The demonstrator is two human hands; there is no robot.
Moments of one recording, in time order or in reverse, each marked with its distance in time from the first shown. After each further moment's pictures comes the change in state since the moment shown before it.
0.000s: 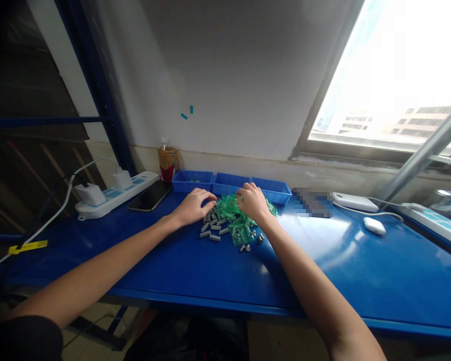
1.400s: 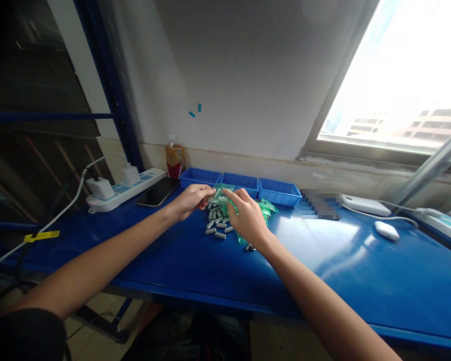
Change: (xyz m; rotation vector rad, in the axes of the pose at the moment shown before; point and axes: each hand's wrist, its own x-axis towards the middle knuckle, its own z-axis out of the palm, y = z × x) left_hand 0.002 0.013 -0.017 -0.952 -0.005 -0.522; right_hand -0.037 -0.062 -0.021 0.340 0.226 -0.122
